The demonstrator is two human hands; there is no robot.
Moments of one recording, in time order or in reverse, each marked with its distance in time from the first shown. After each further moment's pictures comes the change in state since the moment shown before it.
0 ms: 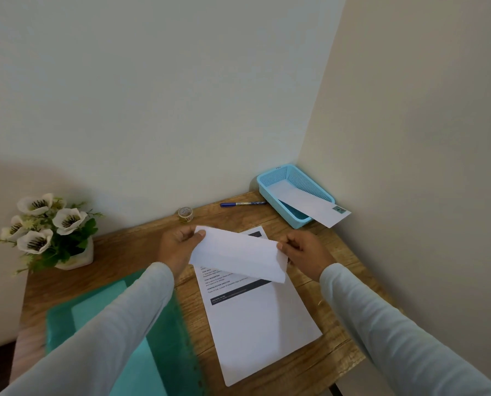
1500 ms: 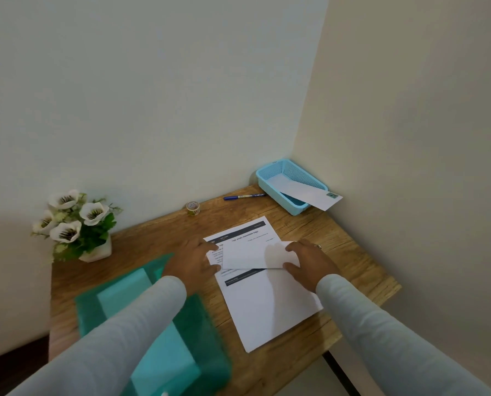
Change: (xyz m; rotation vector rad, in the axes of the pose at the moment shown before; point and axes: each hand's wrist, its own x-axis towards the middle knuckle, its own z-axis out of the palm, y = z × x) left_hand -0.044 -0.030 -0.031 1.068 -0.235 0.346; right_hand -0.064 0.007 0.036 -0.512 0.028 0.154
